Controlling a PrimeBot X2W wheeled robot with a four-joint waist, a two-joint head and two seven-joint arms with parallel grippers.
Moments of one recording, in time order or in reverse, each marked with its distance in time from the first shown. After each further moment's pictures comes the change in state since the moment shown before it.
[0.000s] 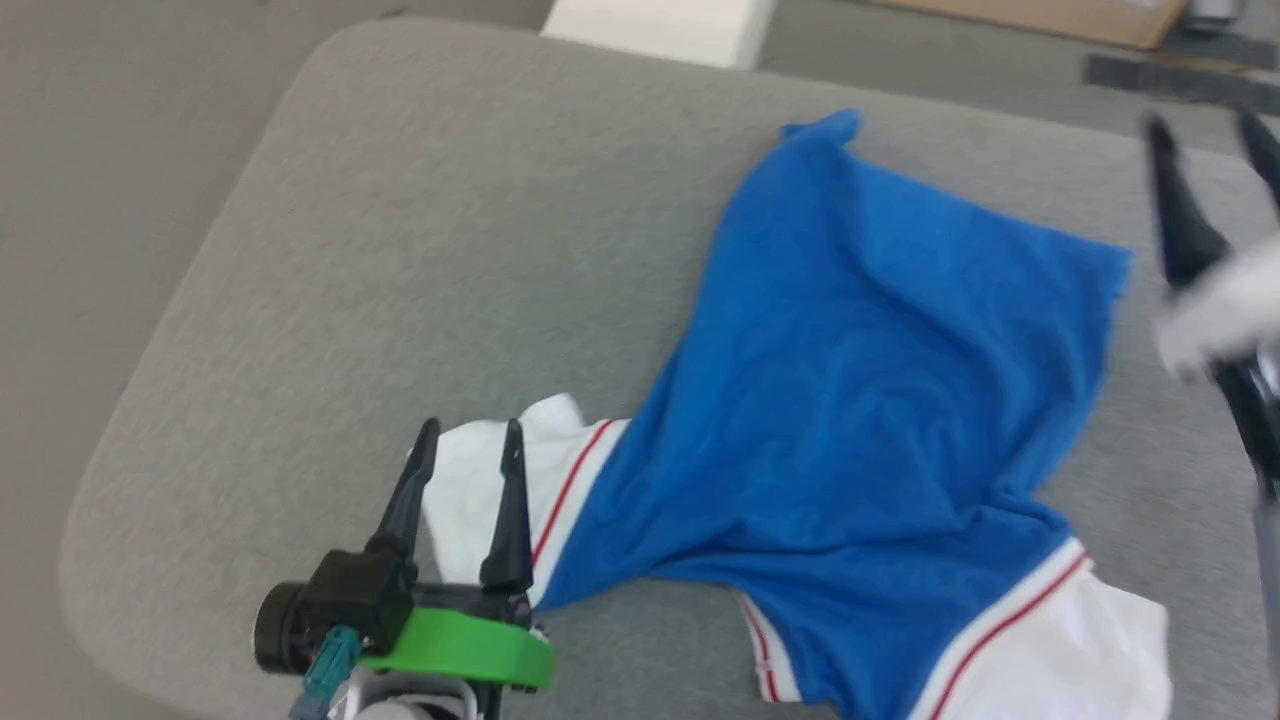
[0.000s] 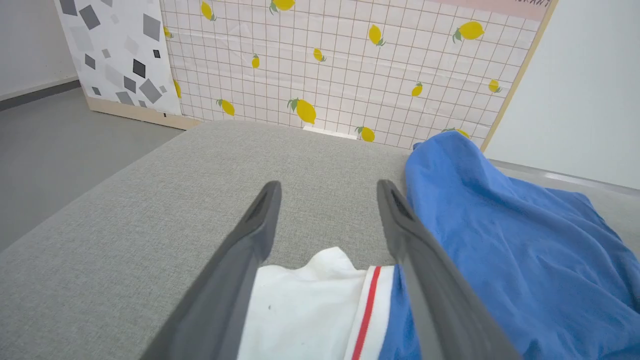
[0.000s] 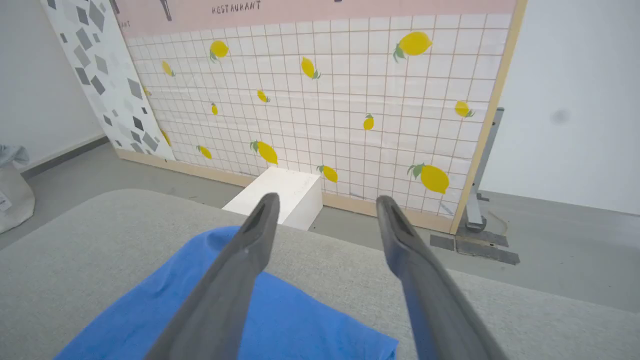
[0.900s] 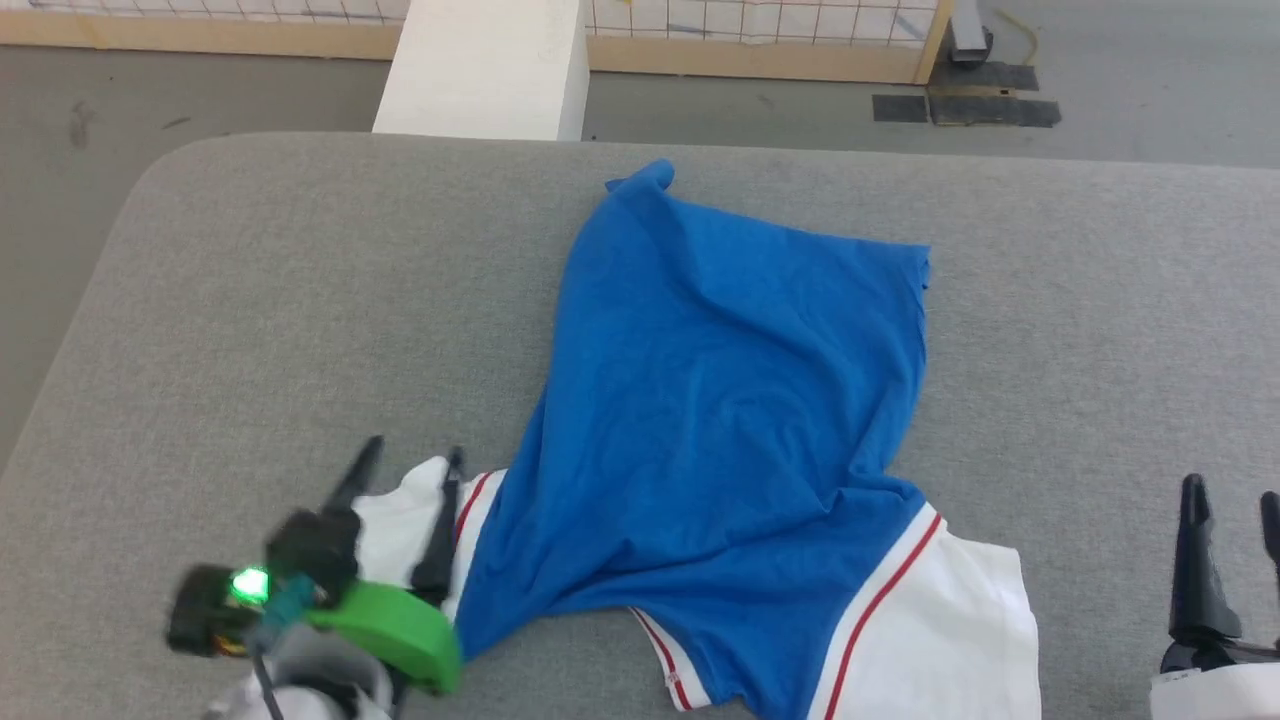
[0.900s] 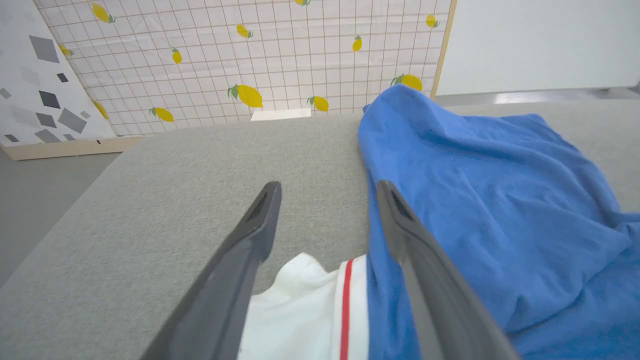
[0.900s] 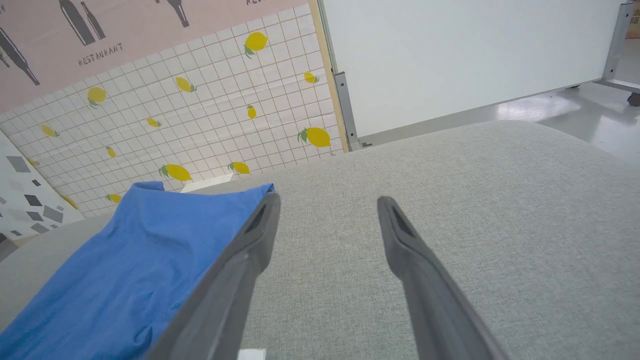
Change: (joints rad) left arm -0.010 0.131 0.070 0.028 0.072 -0.070 0.193; right arm 0.704 0.261 -0.211 -0.370 0.034 0.000 -0.214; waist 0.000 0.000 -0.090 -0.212
